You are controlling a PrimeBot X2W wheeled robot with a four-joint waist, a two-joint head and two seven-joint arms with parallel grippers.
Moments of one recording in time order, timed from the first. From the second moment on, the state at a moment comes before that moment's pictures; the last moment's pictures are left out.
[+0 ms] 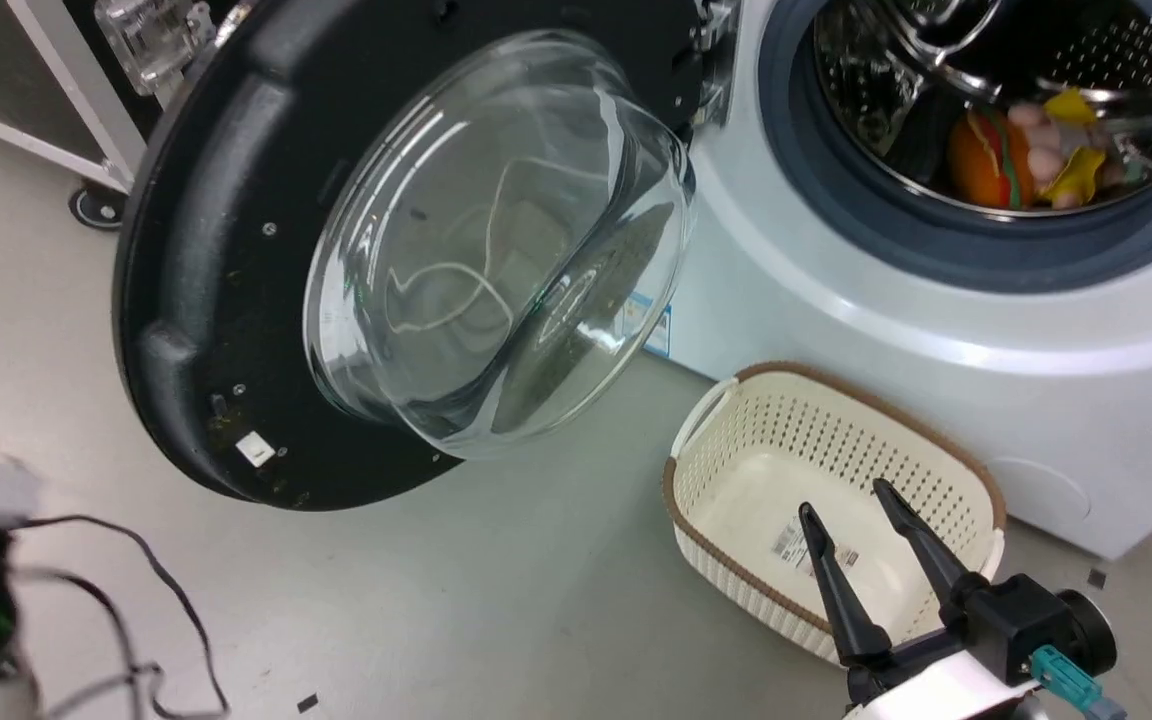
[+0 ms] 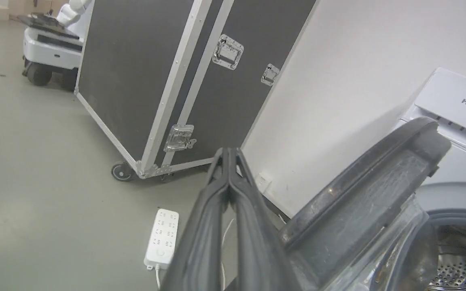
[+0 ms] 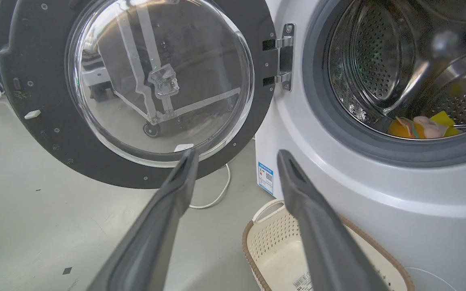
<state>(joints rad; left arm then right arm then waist) -0.28 0.24 0.35 0.05 -0.60 -0.10 -0.02 -0.01 -0.05 0.15 0.07 0.08 0.13 -0.22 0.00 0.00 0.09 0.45</state>
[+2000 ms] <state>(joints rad) -0.09 0.05 -0.22 -0.03 -1.66 -0.05 0.52 -0.05 -0.05 -0.19 0.14 0.09 0.13 -0.26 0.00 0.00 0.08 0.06</state>
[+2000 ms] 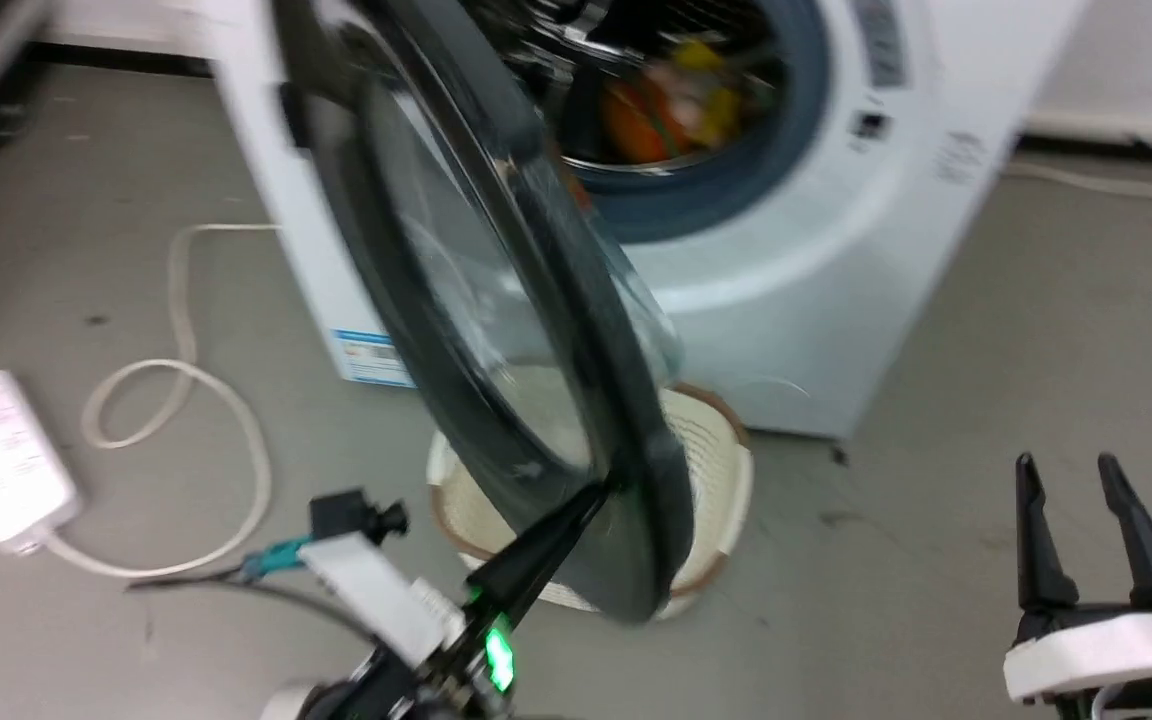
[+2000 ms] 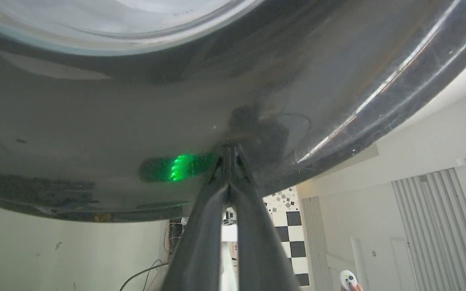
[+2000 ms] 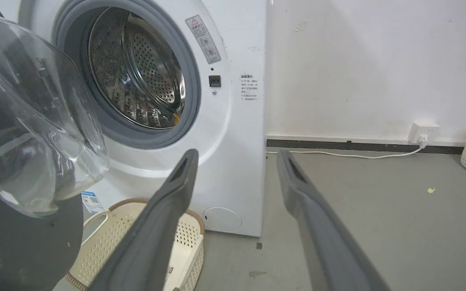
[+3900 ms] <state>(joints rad) -0.05 0.33 -0.27 0.02 -0.48 0.00 -0.26 0.04 -0.05 -0.04 0.02 0.08 0.13 -0.26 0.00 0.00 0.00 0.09</state>
